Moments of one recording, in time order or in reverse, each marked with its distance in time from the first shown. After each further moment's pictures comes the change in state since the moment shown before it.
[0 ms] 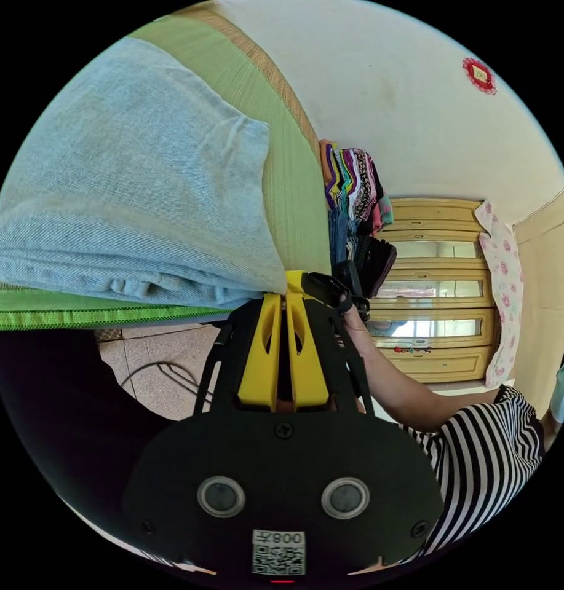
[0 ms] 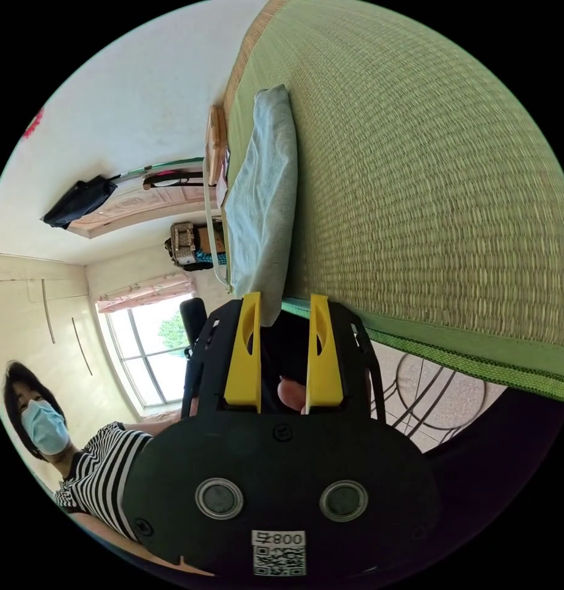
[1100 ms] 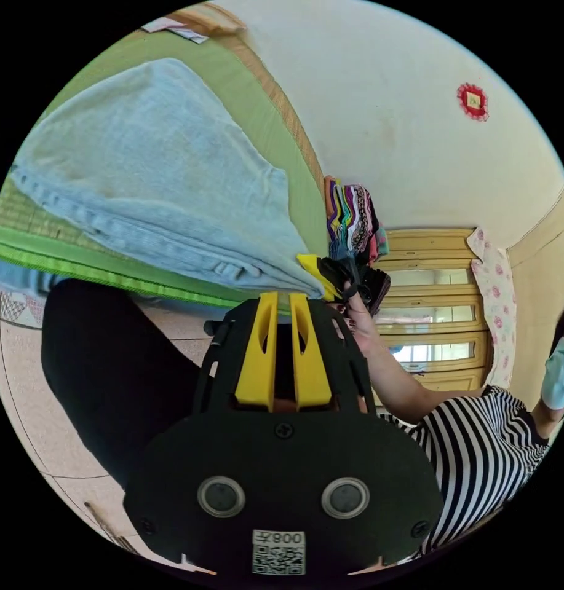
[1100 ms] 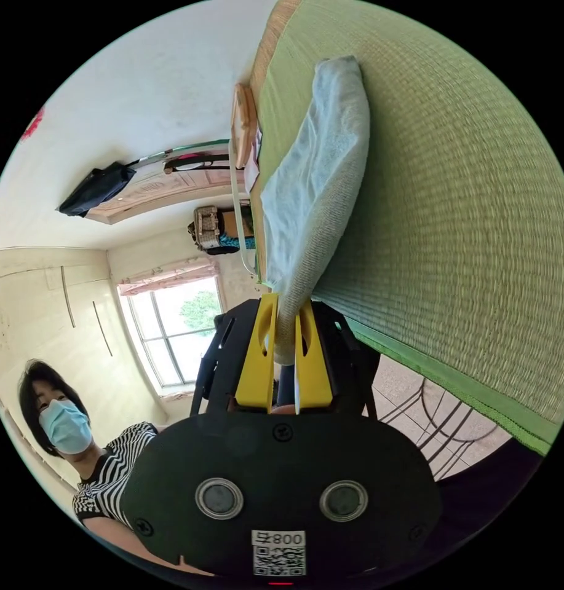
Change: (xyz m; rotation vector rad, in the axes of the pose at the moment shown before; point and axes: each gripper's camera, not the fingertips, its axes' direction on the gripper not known) left arm -0.120 0.055 -0.157 0.198 0.015 -0.107; right arm -0.070 -0.018 0.070 -0.098 -0.118 -0.059
